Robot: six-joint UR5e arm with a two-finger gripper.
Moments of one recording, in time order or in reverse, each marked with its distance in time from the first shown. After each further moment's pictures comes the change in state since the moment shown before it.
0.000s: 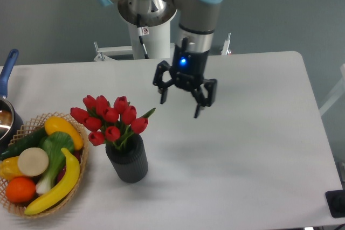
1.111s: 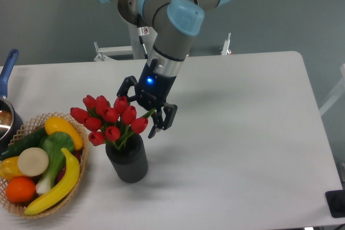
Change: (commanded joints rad) arm -0.052 -0.110 0.014 0.130 -0.277 0.081
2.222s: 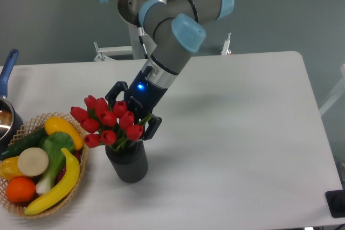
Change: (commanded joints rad) arm 0.000 -0.052 -0.003 0.000 -0.189 0.068
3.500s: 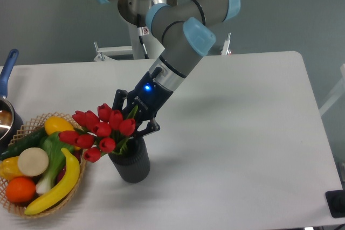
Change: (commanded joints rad) arm 0.046 -0.006 0.025 -0.002 -0.087 -0.015
